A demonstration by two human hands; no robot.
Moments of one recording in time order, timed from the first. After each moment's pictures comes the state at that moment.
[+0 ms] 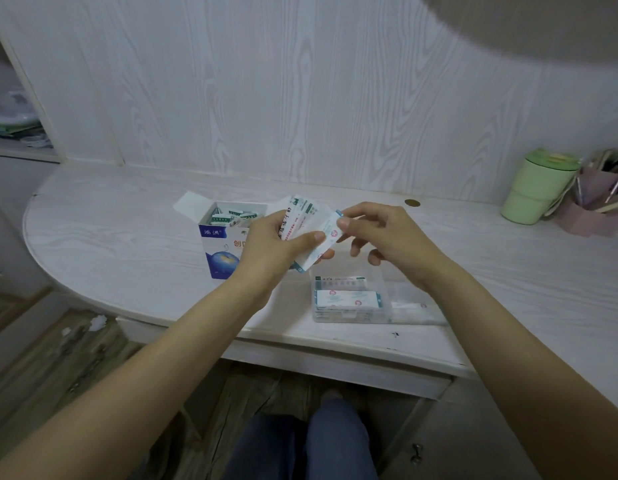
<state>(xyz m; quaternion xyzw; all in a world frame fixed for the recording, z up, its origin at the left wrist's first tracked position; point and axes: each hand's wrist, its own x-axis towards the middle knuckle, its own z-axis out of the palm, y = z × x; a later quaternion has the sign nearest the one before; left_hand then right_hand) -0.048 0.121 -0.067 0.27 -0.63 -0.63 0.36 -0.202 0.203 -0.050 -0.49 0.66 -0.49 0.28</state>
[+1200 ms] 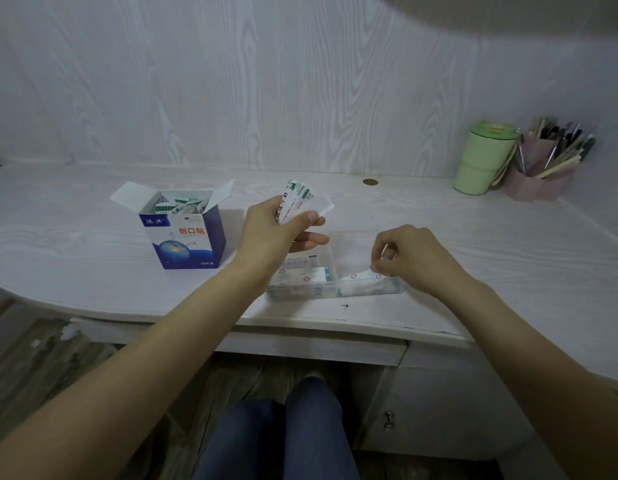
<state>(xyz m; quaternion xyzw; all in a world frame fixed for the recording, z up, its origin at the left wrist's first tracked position) -0.094 0.166 -0.064 0.27 -0.64 -0.63 0.35 -0.262 0.280 -0.087 -0.50 0.83 -0.23 0.08</state>
